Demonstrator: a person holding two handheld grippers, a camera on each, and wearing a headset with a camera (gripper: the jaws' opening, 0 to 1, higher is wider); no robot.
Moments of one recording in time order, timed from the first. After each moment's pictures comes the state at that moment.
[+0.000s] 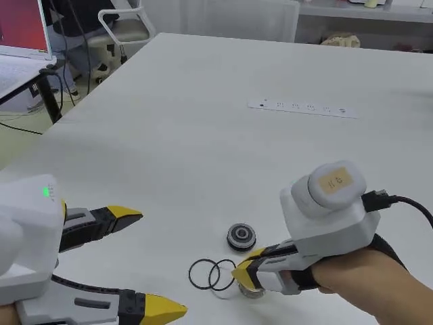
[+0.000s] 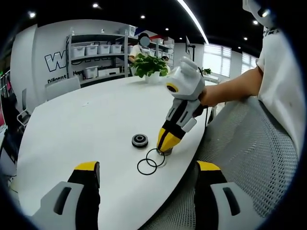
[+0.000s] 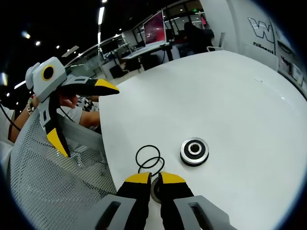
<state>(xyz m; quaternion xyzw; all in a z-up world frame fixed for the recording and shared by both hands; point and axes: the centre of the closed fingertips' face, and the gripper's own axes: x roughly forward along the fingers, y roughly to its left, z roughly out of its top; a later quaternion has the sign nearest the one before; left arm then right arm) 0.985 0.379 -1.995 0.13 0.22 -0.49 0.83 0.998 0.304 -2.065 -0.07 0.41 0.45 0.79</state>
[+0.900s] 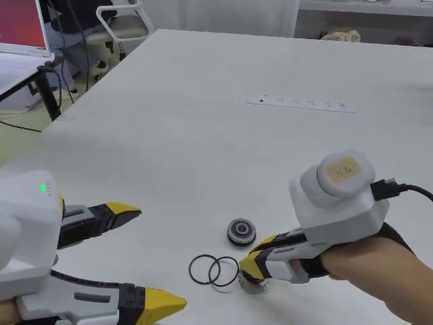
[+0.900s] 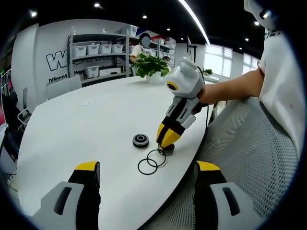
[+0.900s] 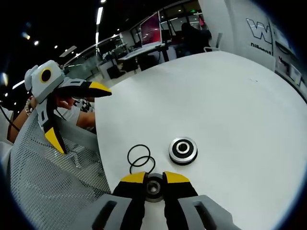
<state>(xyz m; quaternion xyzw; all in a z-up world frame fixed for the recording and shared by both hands) 0.985 0.380 -1.996 0.12 0.22 -0.48 0.84 1.007 0.288 -2.065 -0.07 0.42 0.44 0.79</state>
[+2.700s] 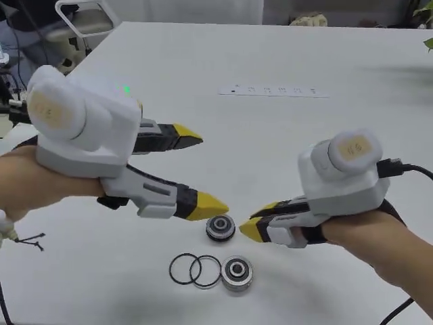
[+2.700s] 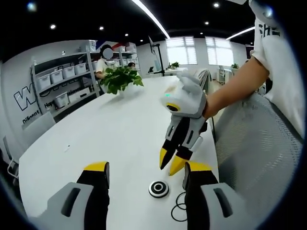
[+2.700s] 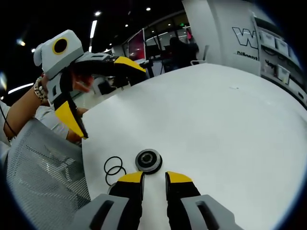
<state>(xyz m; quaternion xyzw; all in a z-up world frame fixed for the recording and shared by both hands) 1.068 0.281 -1.965 0.22 0.13 -0.60 0.76 1.047 0.255 -2.056 -0.04 0.36 0.40 0.84</state>
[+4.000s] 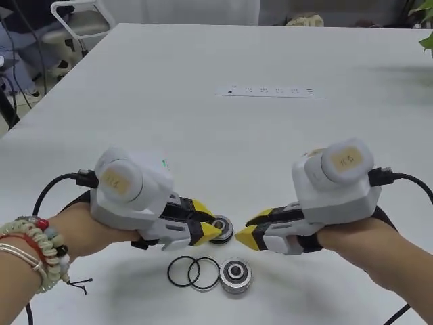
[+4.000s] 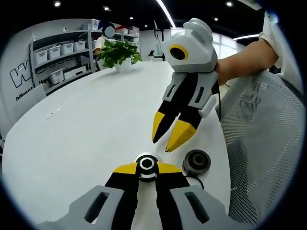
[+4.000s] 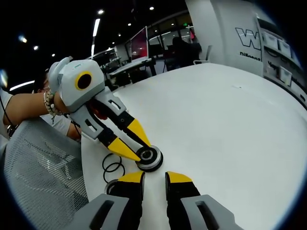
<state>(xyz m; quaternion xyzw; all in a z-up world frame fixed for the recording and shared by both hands) 1.062 0.281 -2.060 0.21 0.22 -0.60 0.74 1.047 0.258 -2.066 -0.04 0.35 0.41 0.84</state>
